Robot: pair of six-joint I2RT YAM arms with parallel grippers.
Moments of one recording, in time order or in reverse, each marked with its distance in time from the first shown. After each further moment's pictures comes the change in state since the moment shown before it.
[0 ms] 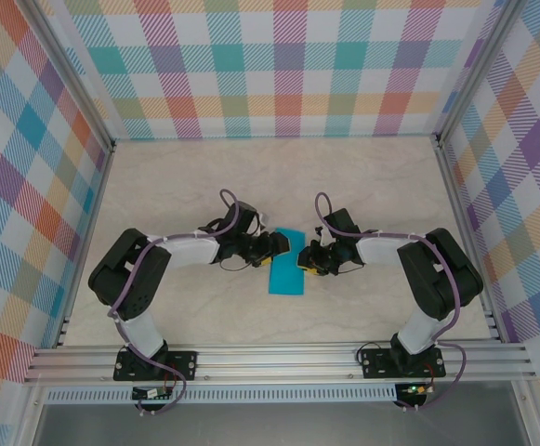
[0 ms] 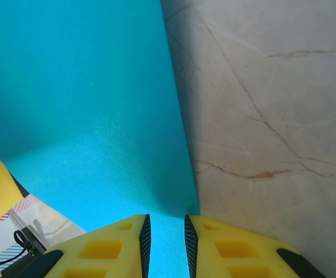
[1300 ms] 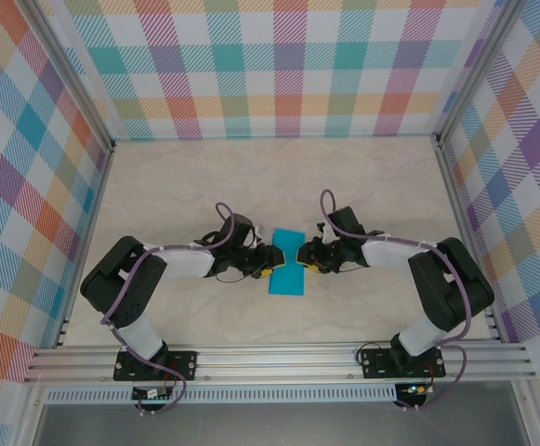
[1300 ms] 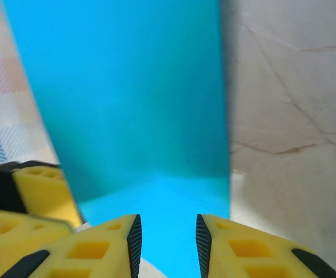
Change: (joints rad) left arm -0.034 -0.060 -0.138 0.106 0.025 -0.098; right arm -0.001 -0.108 -0.019 0.000 -0.012 0.018
